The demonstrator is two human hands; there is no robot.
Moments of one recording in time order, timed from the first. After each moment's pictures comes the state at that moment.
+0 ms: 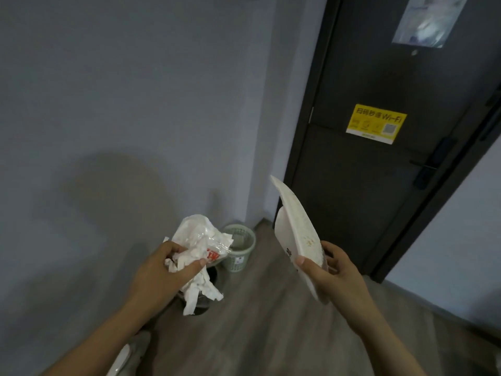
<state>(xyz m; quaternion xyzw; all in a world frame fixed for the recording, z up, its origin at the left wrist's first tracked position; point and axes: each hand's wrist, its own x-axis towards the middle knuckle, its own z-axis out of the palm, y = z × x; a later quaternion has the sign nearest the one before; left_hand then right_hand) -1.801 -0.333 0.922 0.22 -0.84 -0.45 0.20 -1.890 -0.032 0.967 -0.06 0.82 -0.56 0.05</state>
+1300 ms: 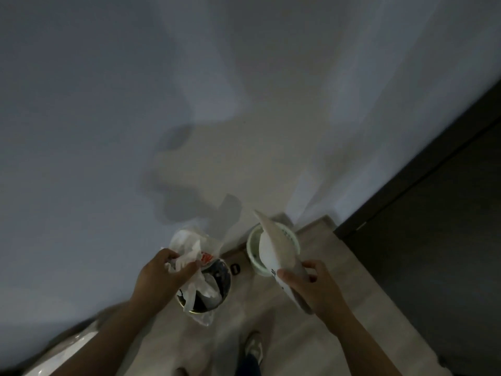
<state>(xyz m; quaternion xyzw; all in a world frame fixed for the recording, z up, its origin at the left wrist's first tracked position) -2.202 -0.486 0.766 0.53 -0.75 -0.39 0.09 -2.416 -0.263 0.801 -0.09 0.83 -0.40 0.38</state>
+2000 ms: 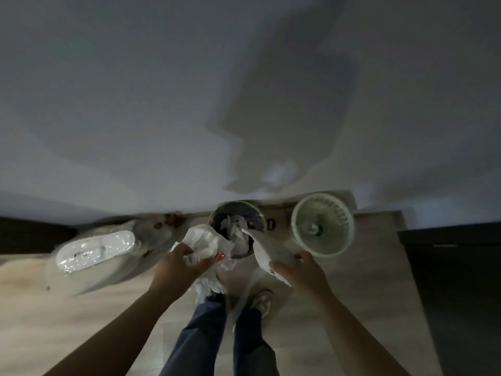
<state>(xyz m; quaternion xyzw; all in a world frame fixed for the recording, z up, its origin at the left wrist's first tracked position) -2.164 -0.477 0.623 0.68 -0.59 -0.43 0.00 -2.424 -0.384 0.626 -0.20 0.83 -0.12 0.51</state>
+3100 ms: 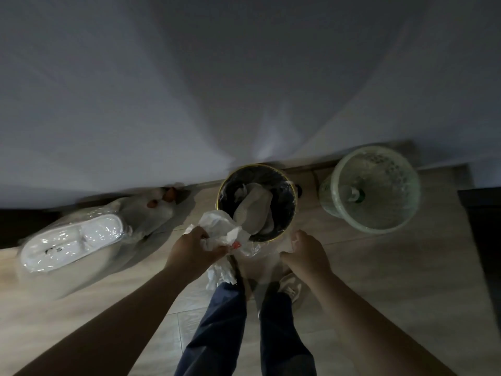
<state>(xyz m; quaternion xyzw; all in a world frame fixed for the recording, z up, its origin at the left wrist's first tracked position) -2.141 -0.518 0.411 0.63 -0.63 -0.43 -0.14 -2.365 -0.421 0.402 -0.33 0.83 0.00 0.45</state>
